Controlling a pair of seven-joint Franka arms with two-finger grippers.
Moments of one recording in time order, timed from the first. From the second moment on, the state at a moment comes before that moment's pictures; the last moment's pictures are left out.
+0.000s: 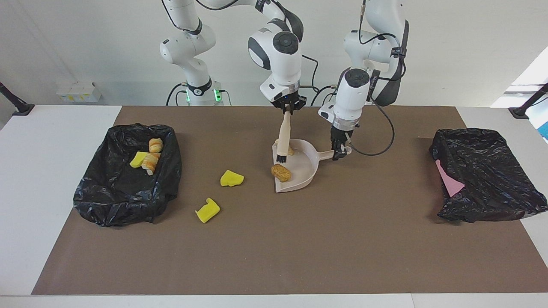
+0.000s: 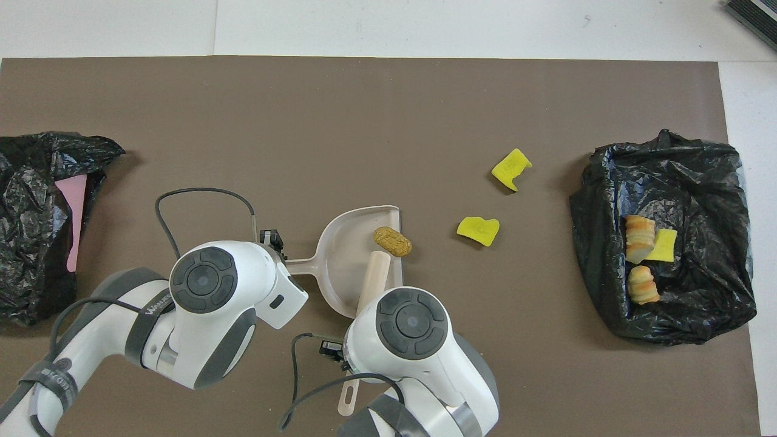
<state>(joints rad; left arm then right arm) -0.50 -0.01 0.01 -2.32 0.04 2.39 1.06 0.67 0.07 0.08 -1.95 0.16 1.91 0.85</state>
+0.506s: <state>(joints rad) -0.50 -0.01 0.01 -2.32 0.04 2.39 0.96 0.41 0.13 0.07 -1.94 -0.09 1.85 0.55</state>
